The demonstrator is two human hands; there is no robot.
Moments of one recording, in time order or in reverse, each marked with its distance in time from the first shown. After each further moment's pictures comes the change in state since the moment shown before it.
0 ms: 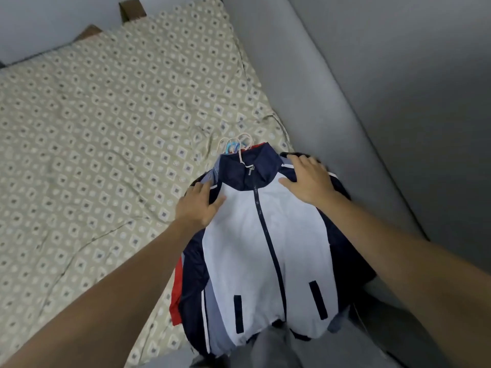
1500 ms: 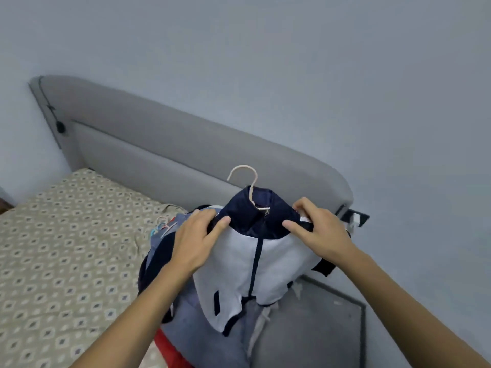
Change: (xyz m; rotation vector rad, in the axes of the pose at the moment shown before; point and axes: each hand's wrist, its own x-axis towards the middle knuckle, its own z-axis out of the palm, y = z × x) left_hand -0.344 0.061 -0.161 -0.290 0.249 1.159; right_hand -0.556 -0.226 -0.154 0.296 0.738 0.461
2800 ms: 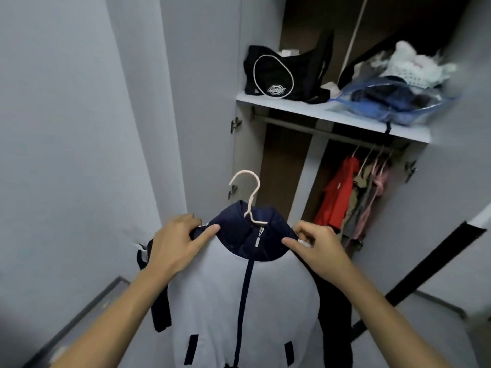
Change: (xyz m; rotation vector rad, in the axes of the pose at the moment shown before) left_hand -0.377 0.530 0.218 -0.342 -0.816 1.156; right_hand -0.798 -0.072 -0.158 -0.153 1.026 1.145
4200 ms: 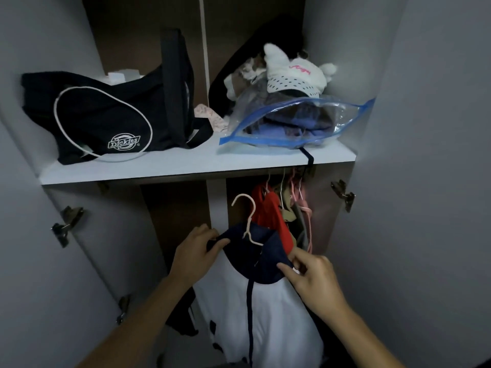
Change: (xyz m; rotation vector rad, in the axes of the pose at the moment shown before) left_hand 0.431 0.100 0.341 -0.402 -0.302 0.627; right_hand 0.197 0.219 -0.047 -0.231 0.595 0.304
